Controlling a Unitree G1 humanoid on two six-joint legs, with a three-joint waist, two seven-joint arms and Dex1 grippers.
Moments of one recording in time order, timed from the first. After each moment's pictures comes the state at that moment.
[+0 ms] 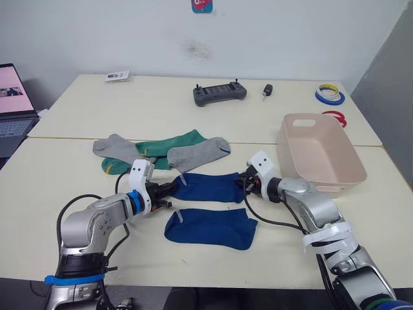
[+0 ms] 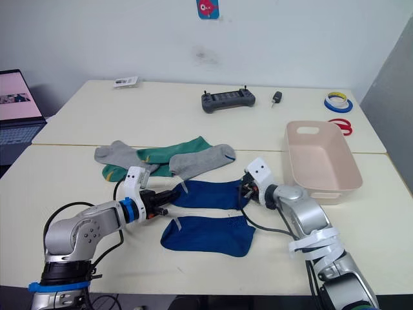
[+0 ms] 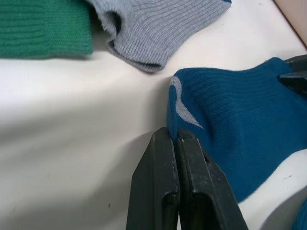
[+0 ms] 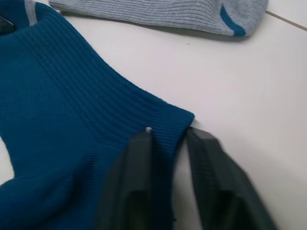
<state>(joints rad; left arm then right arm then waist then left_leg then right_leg) -0.28 0.48 0.20 -0.11 -0.55 0.99 -0.58 -0.51 -0.35 0.26 -0.01 0.19 0.71 0.56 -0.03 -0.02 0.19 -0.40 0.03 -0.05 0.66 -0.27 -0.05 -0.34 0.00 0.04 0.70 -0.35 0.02</state>
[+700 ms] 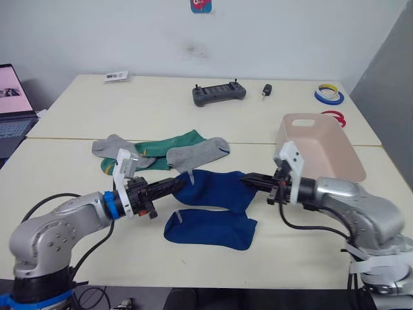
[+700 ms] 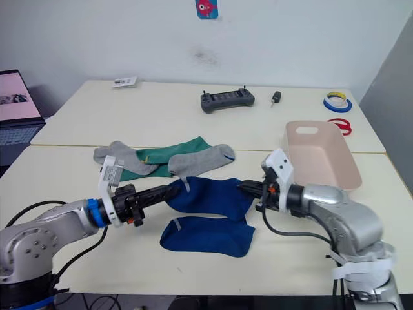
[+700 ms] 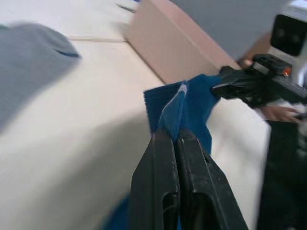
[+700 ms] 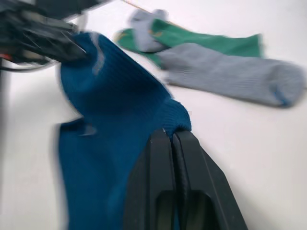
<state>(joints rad) -0.08 0.66 0.40 -0.51 -1.10 1.19 -0.70 -0.35 -0.56 -0.09 -0.63 0.75 1.18 0.71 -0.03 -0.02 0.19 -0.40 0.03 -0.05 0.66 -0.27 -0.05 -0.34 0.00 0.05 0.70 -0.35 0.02</state>
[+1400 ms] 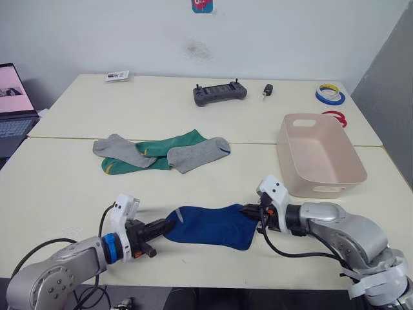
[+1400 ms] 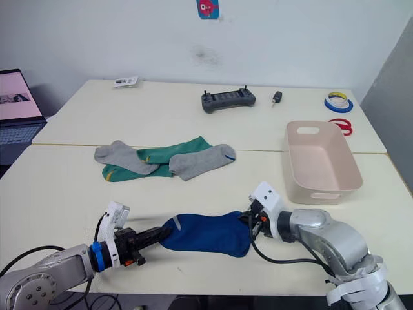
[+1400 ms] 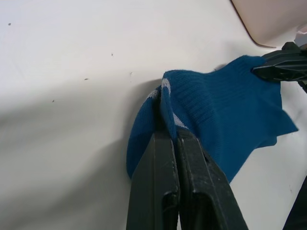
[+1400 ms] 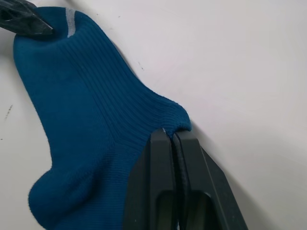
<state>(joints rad) 0.19 0.63 0.33 -0.50 -0.94 1.02 -0.57 -0.27 -0.57 0.24 -0.54 0.49 1.00 0.56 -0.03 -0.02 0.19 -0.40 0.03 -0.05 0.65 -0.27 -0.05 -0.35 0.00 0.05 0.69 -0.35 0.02</state>
